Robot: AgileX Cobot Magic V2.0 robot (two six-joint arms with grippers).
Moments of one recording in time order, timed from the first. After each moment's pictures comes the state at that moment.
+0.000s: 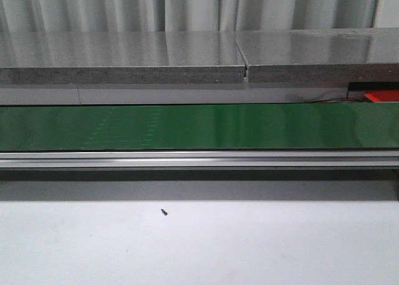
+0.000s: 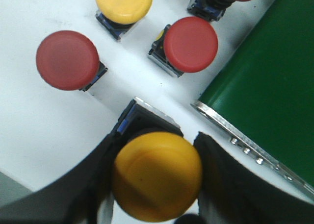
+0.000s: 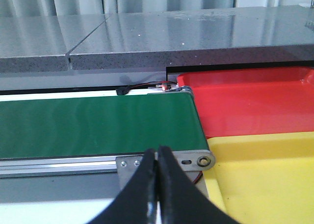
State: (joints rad) left arm 0.52 1.52 -1.08 -0.19 0.88 0.00; right arm -0.06 -0.01 0.03 -0.13 0.11 0.19
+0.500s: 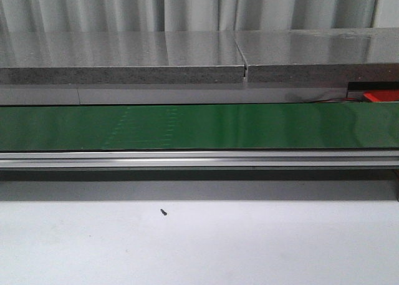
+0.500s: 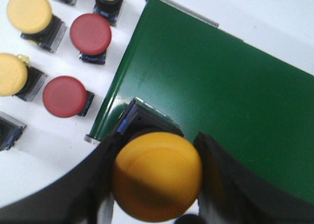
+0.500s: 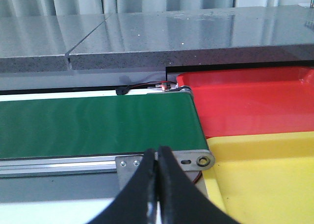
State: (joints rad) left arm 0.31 1.55 -1.35 -0.19 1.01 0.00; right arm -0.06 -0.01 0.03 -0.13 0.11 0.19
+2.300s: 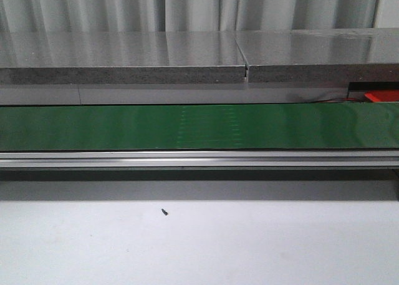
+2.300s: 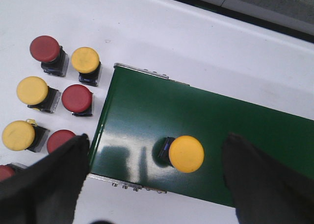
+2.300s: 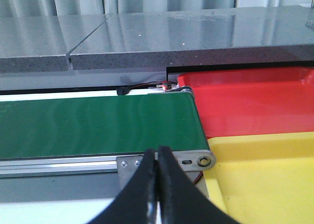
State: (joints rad) left arm 0.26 1.47 -1.57 -0.16 1.13 0.01; right arm -0.06 -0.01 0.03 -0.13 0.11 0.19
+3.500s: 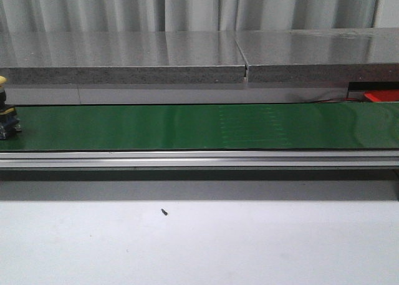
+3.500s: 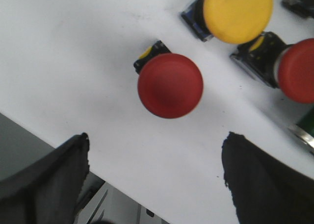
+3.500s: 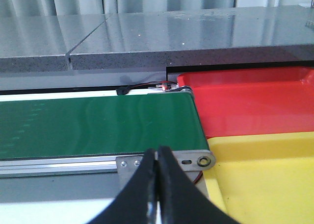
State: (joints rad) left arm 0.66 1.80 -1.37 -0.06 1.13 0.01; right arm -0.06 -0.01 0.03 -0.13 0.11 0.19
